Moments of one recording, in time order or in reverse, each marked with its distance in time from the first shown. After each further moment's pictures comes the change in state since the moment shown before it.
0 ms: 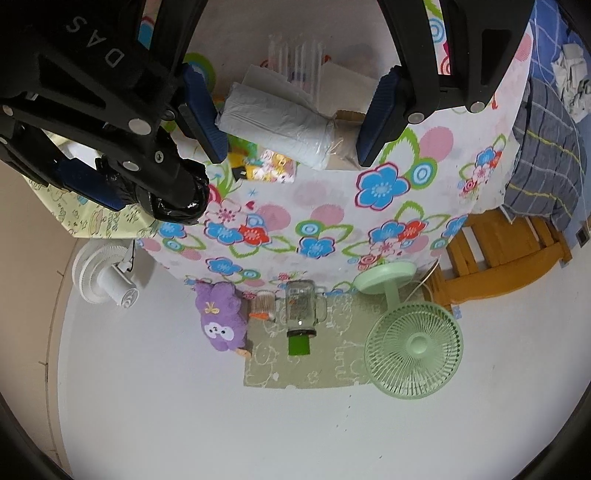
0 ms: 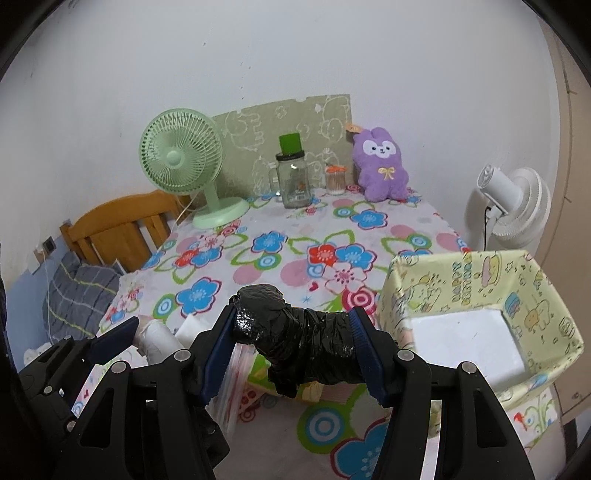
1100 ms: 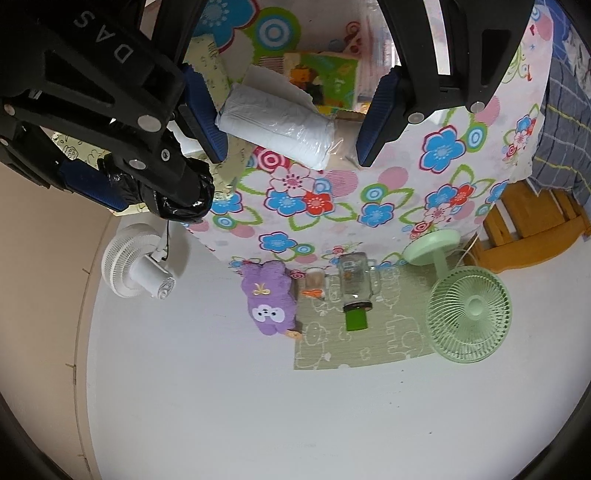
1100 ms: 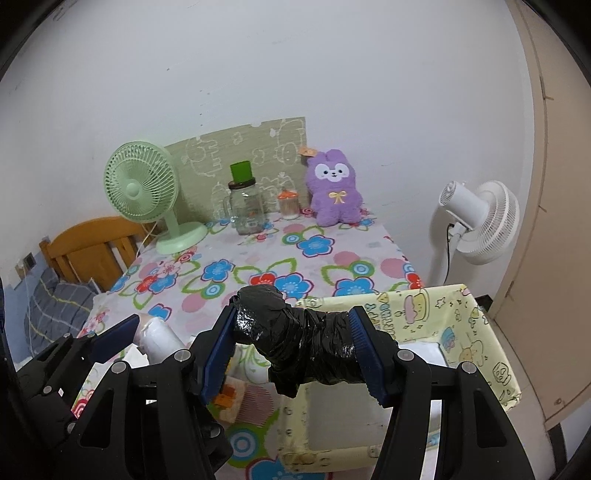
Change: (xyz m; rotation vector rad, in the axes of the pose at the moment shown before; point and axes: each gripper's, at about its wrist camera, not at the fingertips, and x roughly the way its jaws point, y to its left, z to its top) left arm 0.011 -0.078 0.030 0.051 -0.048 -0.089; right arm -0.020 -0.073 0.027 0.017 -0.054 -0.090
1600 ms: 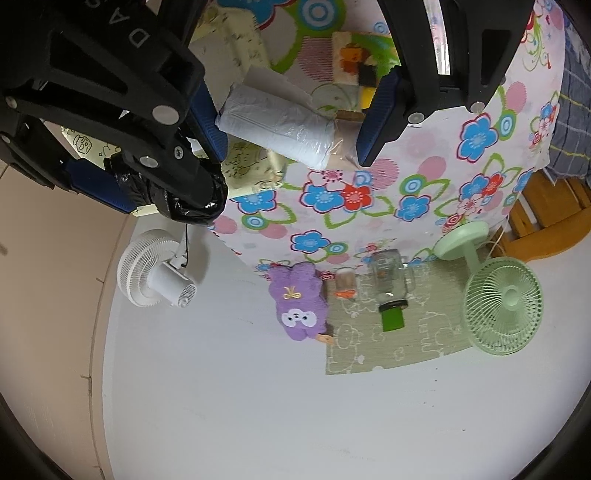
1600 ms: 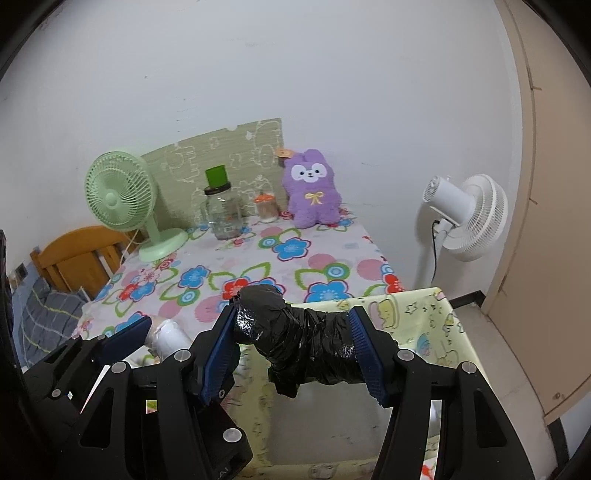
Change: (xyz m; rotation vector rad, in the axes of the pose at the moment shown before) left arm 0.026 -0.042 0.009 0.040 0.018 -0.050; right arm 0.010 -0.039 0.003 0.035 -0.005 -0.034
